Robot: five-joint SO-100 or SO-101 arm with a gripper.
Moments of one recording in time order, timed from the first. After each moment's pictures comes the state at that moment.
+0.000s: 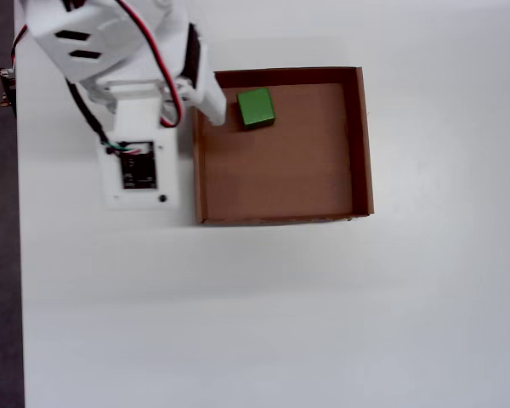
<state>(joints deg) -17.5 112.9 109.8 64.7 -46.0</state>
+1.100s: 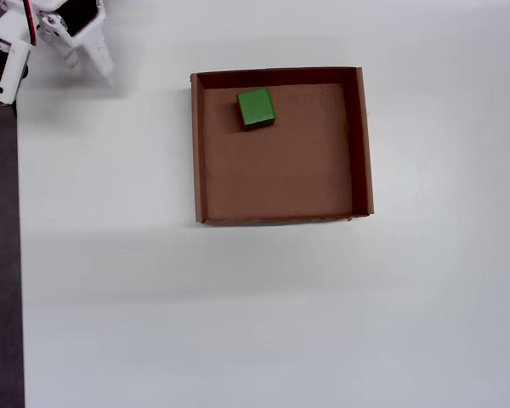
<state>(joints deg) 9.1 179.4 170.2 68.6 -45.8</state>
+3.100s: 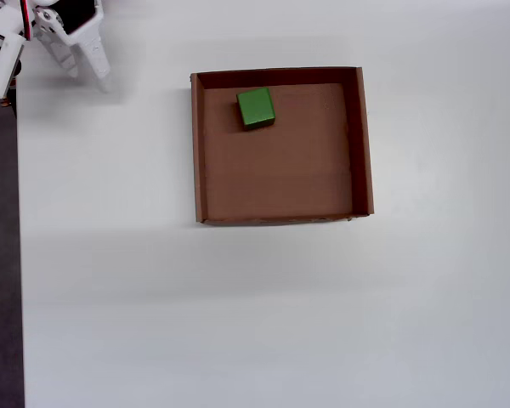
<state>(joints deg) 9.6 182.0 170.6 69.6 -45.4</state>
